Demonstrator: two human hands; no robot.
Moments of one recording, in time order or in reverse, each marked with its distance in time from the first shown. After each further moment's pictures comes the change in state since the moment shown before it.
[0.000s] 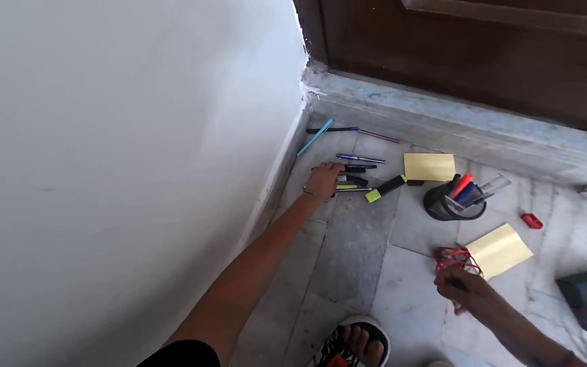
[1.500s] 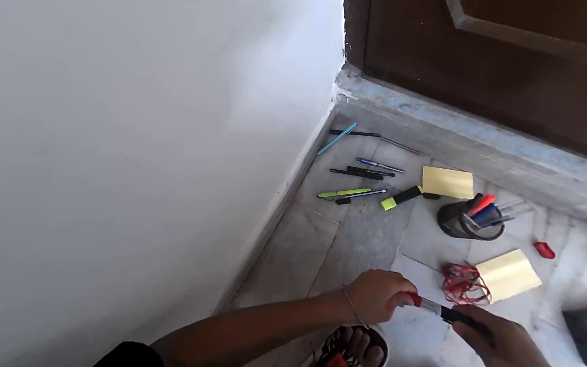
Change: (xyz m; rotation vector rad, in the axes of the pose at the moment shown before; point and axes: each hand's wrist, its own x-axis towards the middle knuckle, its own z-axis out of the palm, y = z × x) left_hand -0.166 0.113 0.016 -0.680 -0.440 0.400; right_hand -0.054 -0.028 0.009 -0.510 0.034 -0.280
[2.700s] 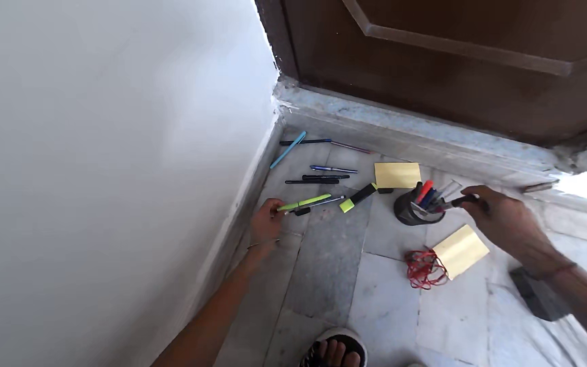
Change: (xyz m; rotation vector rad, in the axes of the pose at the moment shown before) left_hand -0.005 -0.103 -0.105 0.135 0.968 -0.479; right_hand 0.074 0.049 -0.114 -0.319 0.551 0.171
